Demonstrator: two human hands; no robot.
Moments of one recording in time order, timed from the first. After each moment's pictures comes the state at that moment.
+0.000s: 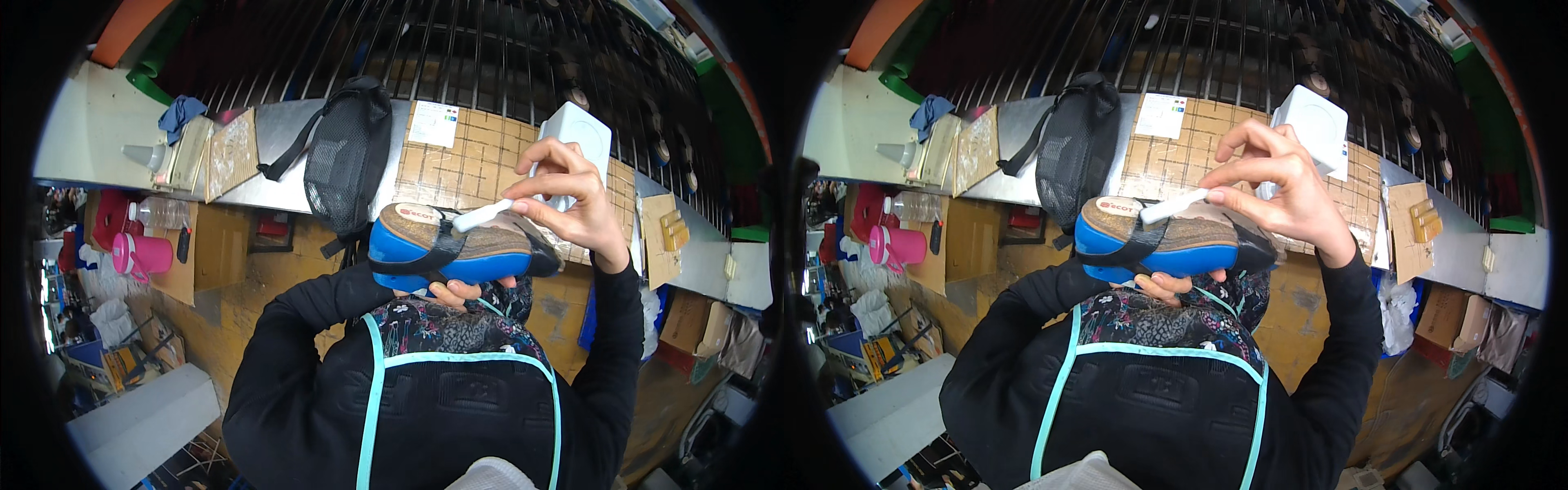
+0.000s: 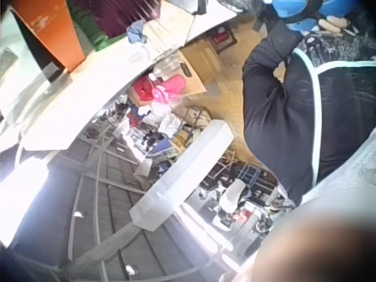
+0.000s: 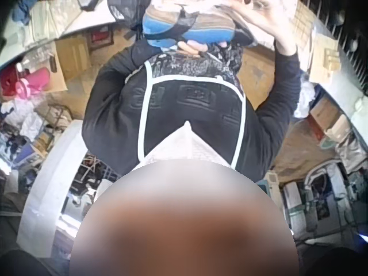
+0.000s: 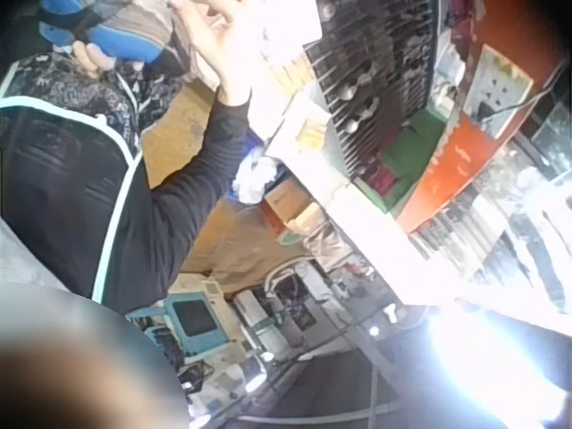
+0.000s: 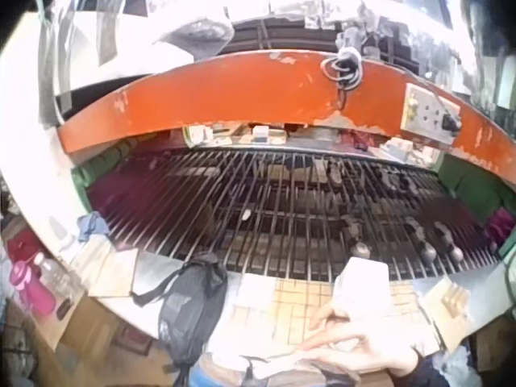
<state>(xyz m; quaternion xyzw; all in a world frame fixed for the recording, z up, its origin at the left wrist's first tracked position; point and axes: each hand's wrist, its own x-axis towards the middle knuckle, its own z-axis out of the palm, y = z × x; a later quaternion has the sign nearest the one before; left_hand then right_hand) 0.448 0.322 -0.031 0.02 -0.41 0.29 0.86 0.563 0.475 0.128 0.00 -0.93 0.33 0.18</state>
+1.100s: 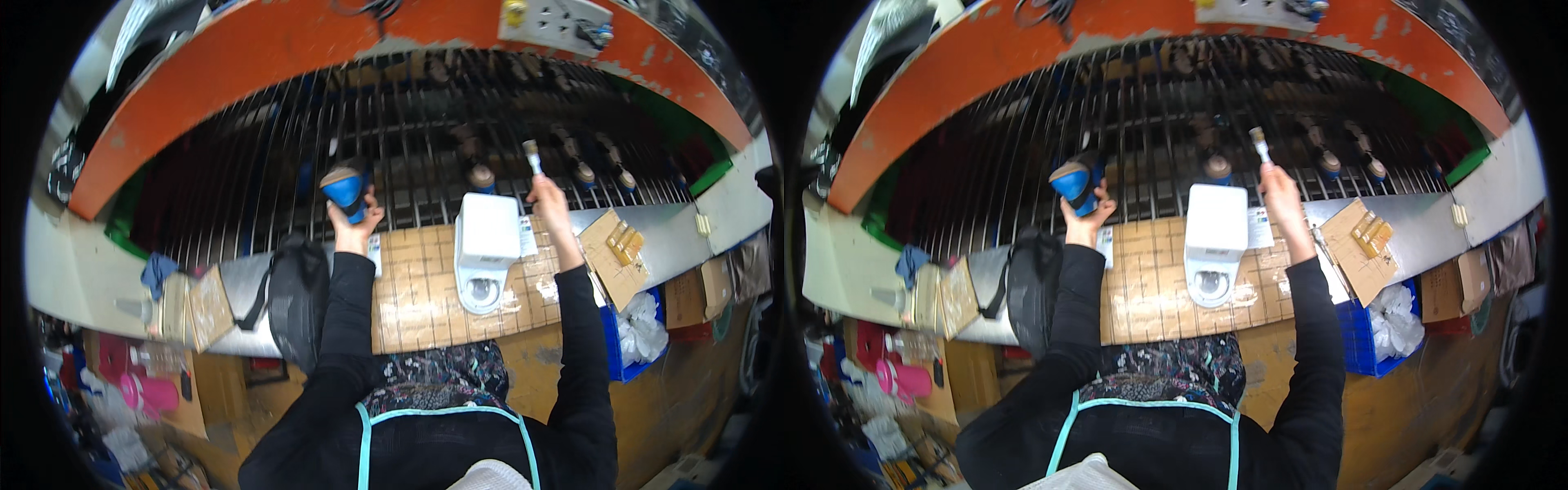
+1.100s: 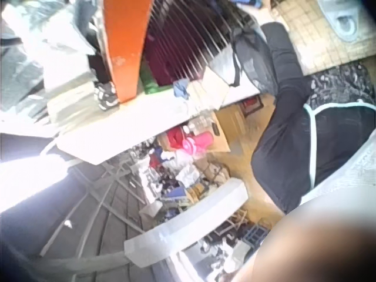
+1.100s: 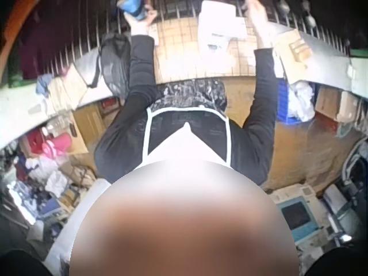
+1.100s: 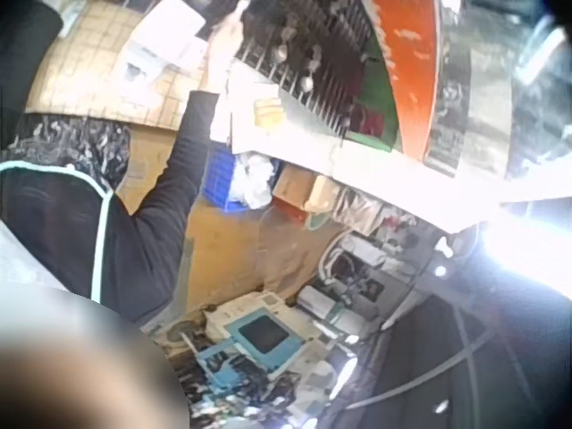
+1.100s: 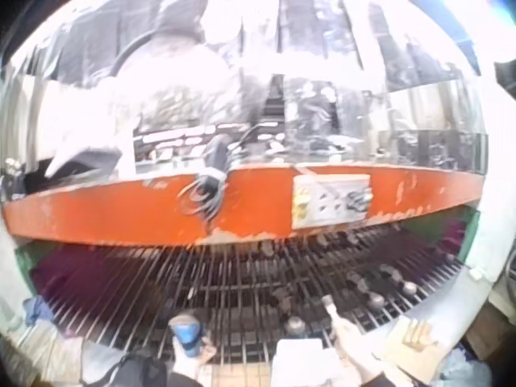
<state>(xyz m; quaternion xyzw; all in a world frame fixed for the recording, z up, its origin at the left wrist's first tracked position) 0.247 0.502 -0.058 -0.06 0.15 0.80 0.58 0.614 0.659 0.030 -0.44 -0.68 0.46 0.37</state>
